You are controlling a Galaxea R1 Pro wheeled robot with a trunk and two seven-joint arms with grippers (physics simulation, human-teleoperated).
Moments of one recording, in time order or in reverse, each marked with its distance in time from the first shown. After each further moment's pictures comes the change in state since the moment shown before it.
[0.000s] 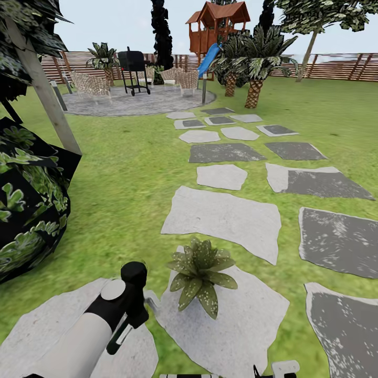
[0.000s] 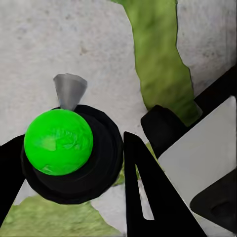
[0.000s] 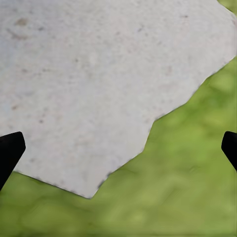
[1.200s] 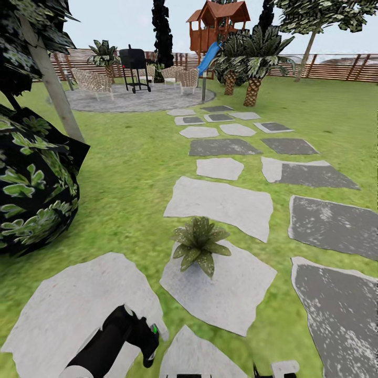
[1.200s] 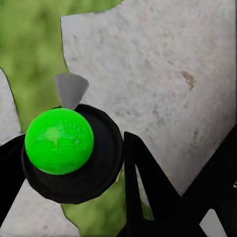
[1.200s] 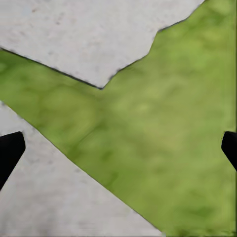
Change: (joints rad) left arm 0.235 0.005 0.168 0.041 0.701 -0.465 0.617; right arm 0.000 0.001 0.000 0.000 0.001 0.000 0.000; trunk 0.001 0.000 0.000
